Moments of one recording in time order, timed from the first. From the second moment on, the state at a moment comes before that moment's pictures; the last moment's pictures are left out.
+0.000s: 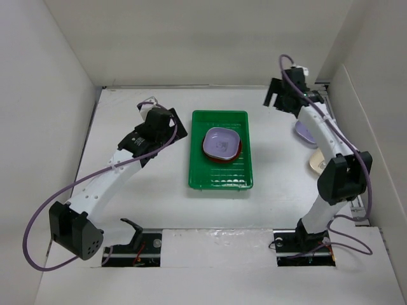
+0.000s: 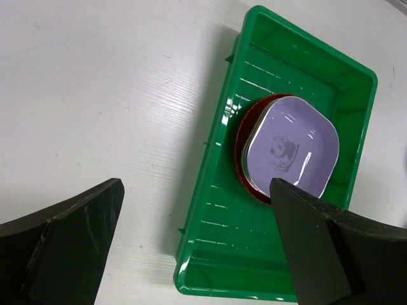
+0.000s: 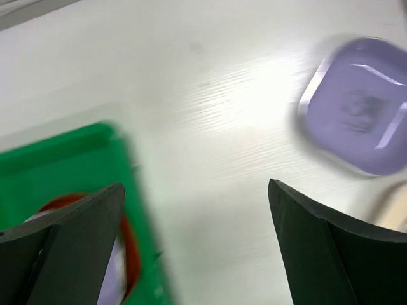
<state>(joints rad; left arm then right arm) -0.51 1.24 1.14 -0.60 -0.36 -0.78 0.25 1.71 1.65 -0.64 0.29 0.40</state>
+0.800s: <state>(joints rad) -0.51 1.24 1.09 -0.53 -0.20 -0.71 -0.12 2.14 1.69 -0.67 0.09 0.31</state>
